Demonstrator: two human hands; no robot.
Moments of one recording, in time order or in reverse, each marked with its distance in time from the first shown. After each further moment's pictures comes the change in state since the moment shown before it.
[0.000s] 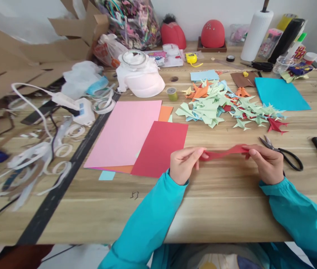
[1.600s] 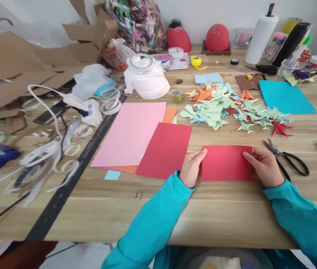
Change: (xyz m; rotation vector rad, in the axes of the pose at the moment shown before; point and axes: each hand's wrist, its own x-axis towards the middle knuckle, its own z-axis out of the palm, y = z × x) left_hand 0.000 -0.022 0.009 -0.283 -0.084 -0.360; right_hand 0.005 0.003 0.008 0.132 -0.194 0.372
